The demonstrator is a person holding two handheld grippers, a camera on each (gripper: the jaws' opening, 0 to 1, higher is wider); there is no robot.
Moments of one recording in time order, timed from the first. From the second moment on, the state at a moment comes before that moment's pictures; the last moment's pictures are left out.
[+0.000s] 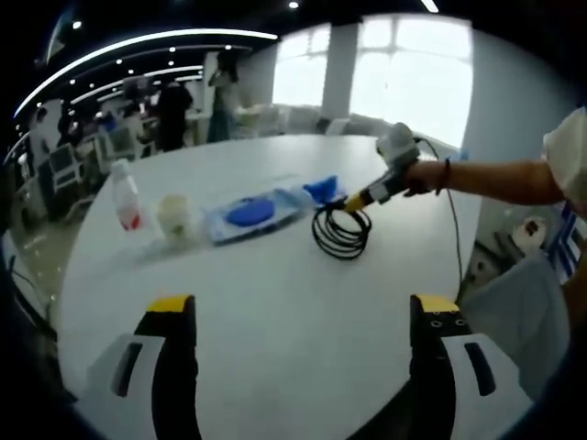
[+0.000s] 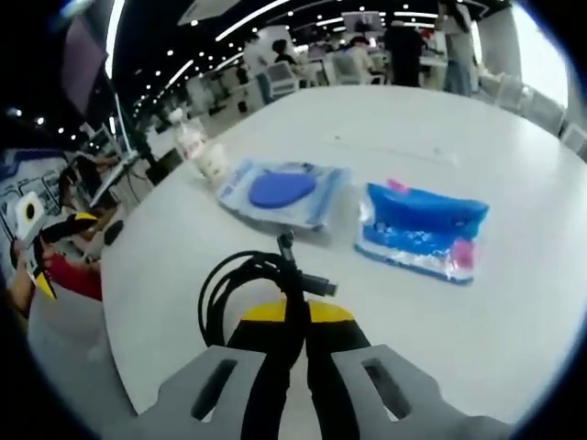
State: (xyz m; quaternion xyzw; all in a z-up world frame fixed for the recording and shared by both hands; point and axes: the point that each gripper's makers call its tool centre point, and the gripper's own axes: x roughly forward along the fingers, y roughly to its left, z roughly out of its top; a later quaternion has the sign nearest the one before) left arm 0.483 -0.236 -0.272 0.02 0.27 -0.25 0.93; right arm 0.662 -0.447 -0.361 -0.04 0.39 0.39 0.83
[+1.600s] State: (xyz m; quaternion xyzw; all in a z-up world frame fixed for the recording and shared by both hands) left arm 0.485 -0.216 -0.276 0.00 0.28 -0.22 0.93; right arm 0.696 -0.454 -0.385 -0.10 0.40 0.32 0.85
